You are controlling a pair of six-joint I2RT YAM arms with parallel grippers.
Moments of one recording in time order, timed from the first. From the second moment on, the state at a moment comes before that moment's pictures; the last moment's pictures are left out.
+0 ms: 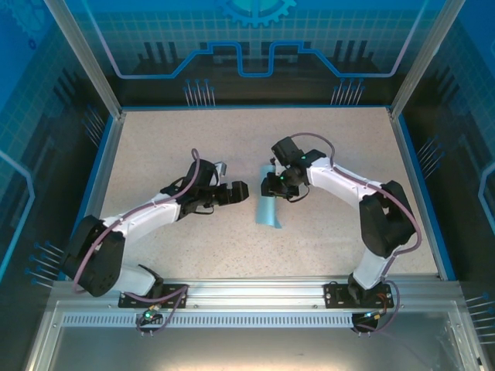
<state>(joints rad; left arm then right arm) -0.48 1.39 0.78 -0.16 0.29 -0.69 0.56 1.73 1.27 -0.73 -0.30 0.59</state>
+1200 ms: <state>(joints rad) -0.54 1.43 0.80 -0.17 0.37 -0.69 0.40 1.70 1.00 -0.64 -0.40 0.42</state>
